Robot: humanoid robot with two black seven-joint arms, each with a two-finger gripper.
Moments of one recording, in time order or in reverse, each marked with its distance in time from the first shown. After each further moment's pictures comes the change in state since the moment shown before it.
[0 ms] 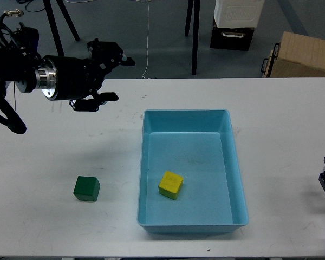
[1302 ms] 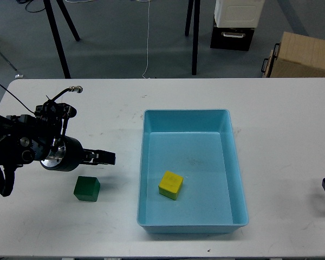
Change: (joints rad) left arm 0.022 -0.119 0.468 -0.116 0.616 0.098 -0.039; right arm -0.010 0.008 0.009 -0.048 0.000 0.000 0.001
